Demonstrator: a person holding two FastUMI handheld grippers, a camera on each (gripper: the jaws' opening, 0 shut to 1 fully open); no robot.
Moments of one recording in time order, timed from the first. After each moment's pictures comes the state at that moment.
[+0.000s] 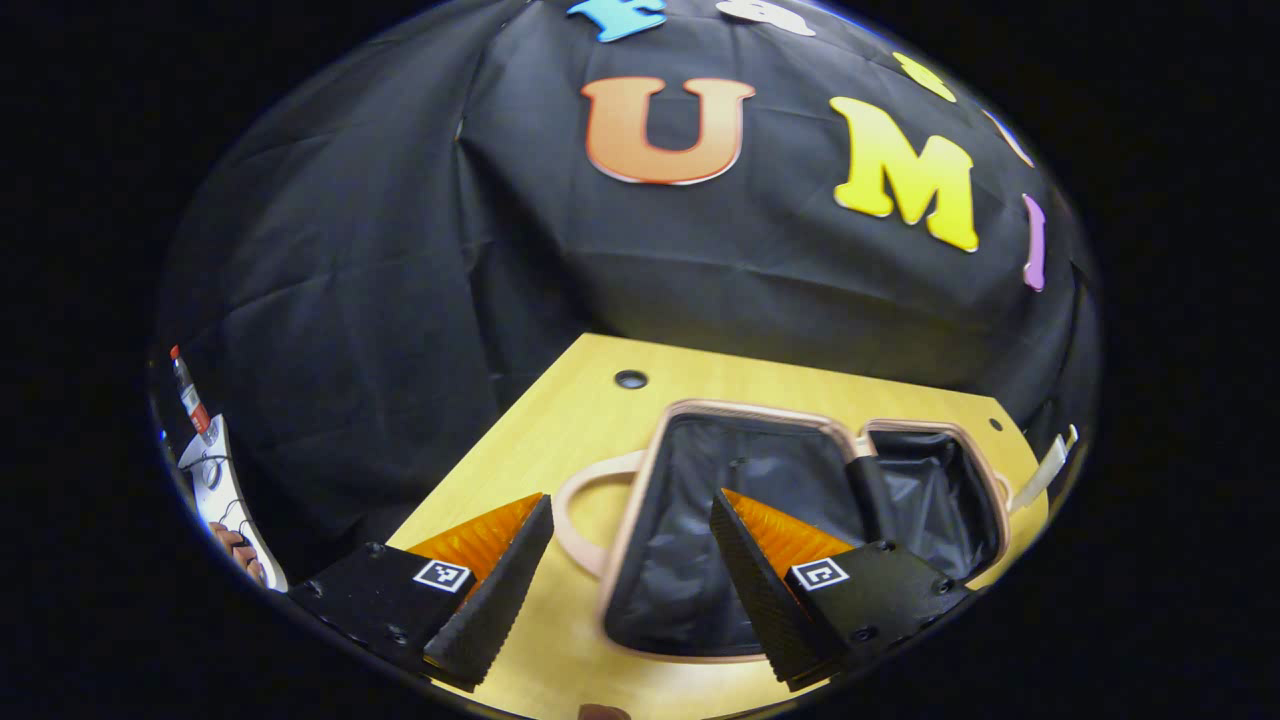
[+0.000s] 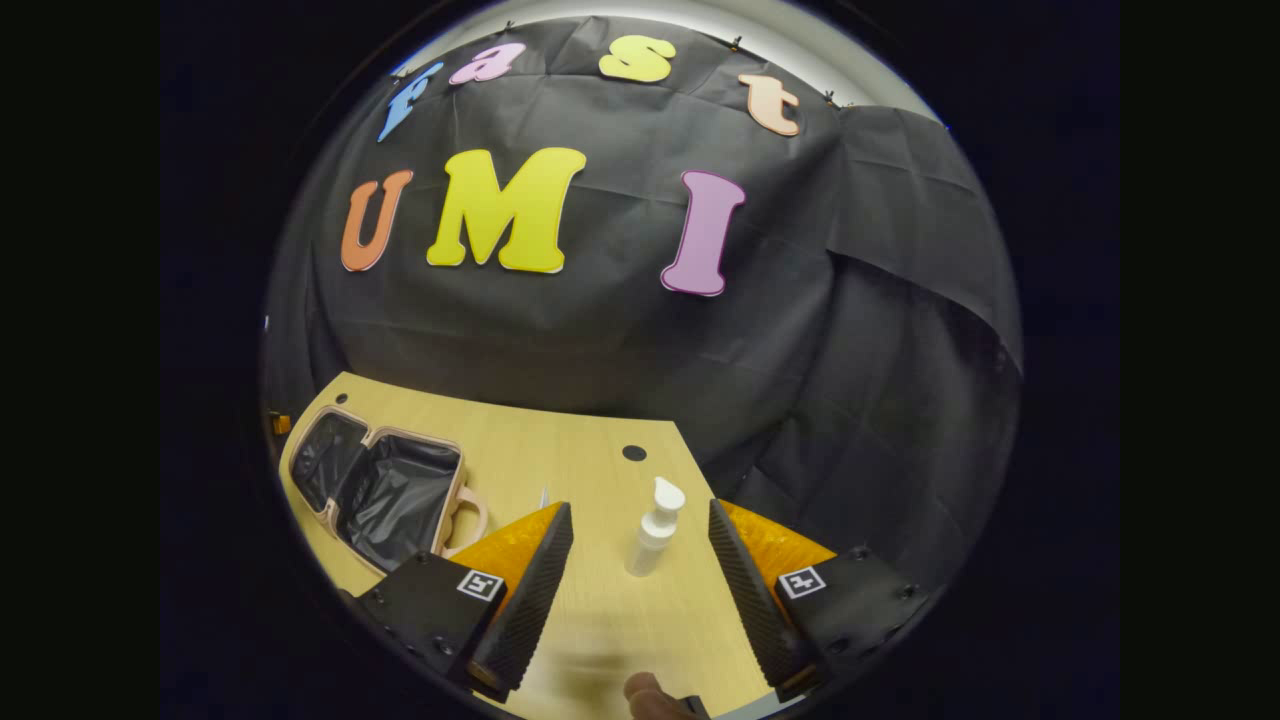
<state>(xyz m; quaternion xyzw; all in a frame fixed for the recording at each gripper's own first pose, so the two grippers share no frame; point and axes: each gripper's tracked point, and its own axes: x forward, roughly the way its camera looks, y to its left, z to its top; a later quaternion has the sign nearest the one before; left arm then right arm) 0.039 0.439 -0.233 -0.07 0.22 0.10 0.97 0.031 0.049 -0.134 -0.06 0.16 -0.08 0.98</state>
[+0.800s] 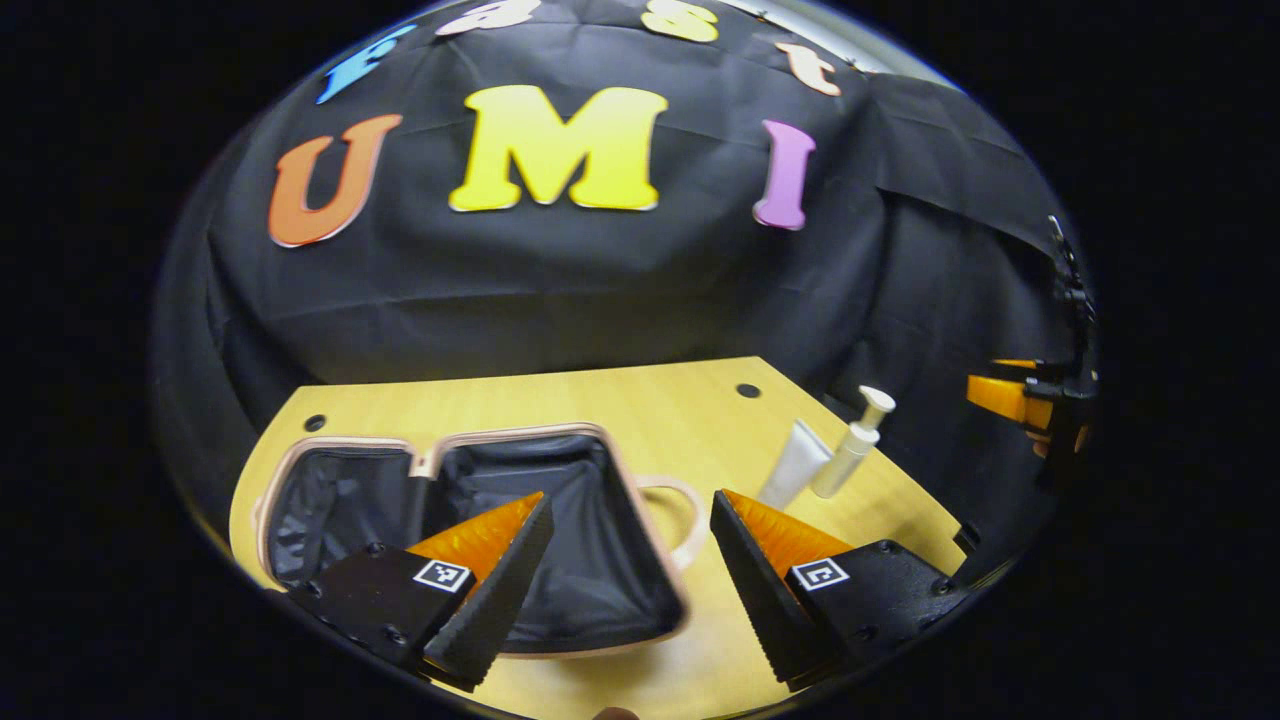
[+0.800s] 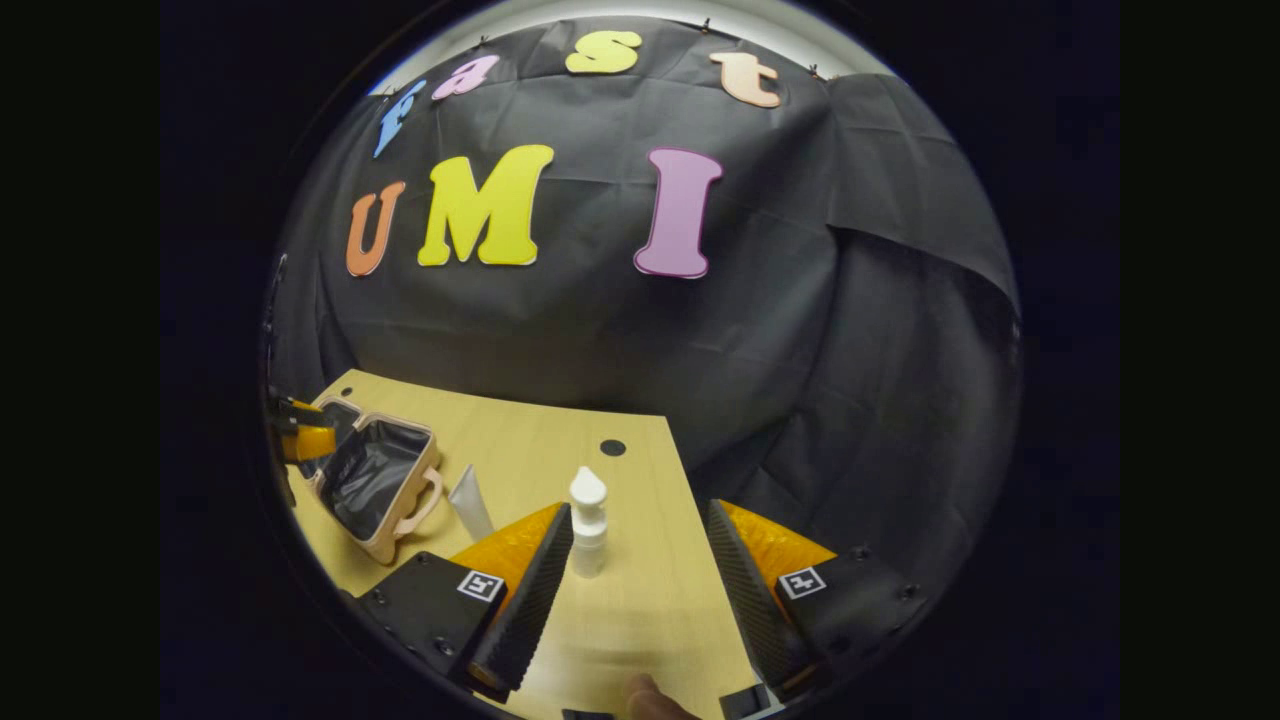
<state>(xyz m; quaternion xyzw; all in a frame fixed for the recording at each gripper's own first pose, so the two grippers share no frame) 0.045 0.023 -0.184 -0.01 0.22 -0.18 0.96 0.046 -0.071 -0.162 -0.04 0.17 -0.04 0.98</state>
